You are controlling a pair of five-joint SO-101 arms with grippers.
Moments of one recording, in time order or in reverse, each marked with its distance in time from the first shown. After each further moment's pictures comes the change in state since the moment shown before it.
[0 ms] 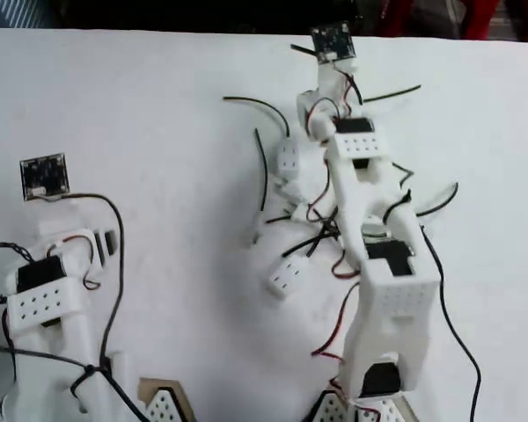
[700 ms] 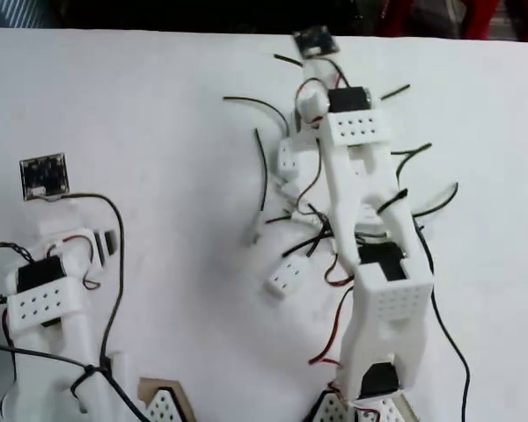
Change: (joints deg) left arm 0.0 0.0 0.0 0.0 0.0; right arm -4.9 -3.7 -14.6 49.7 0.0
